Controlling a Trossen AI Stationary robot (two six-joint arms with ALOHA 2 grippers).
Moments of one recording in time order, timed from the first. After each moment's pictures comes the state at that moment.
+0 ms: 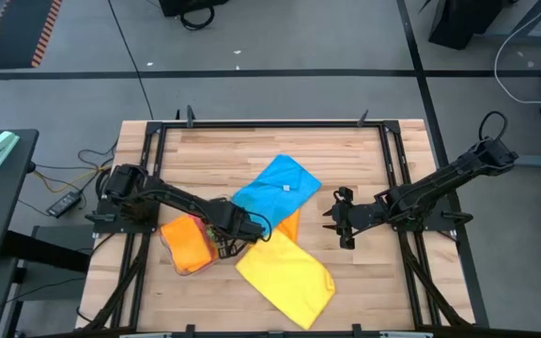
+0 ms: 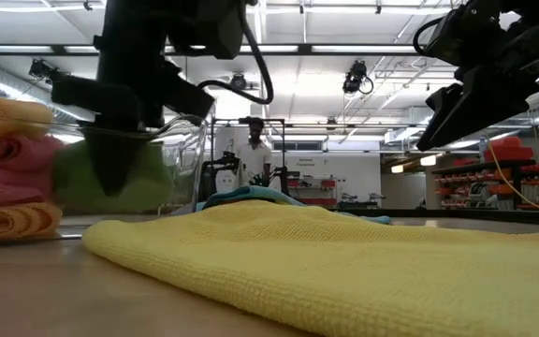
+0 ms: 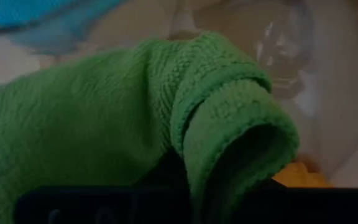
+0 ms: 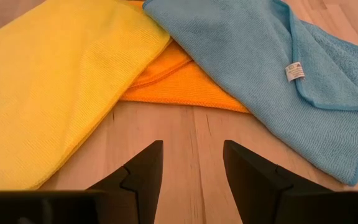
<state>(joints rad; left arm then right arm) -0.25 1.87 1.28 -1.09 -0.12 -0.49 0.36 1.10 0.50 -0.19 0.35 0.27</state>
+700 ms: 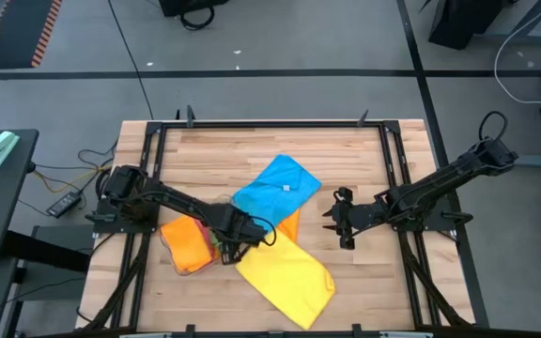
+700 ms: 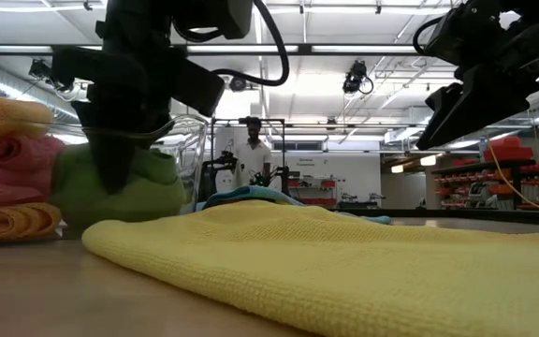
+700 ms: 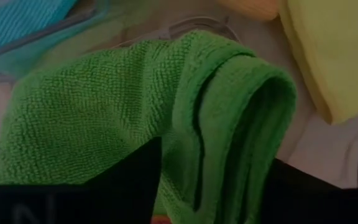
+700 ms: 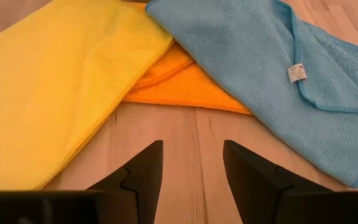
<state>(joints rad) -0.27 1.87 1.31 -1.02 -0.05 -0.49 0.36 1.10 0.50 -0.19 0.34 0.27</state>
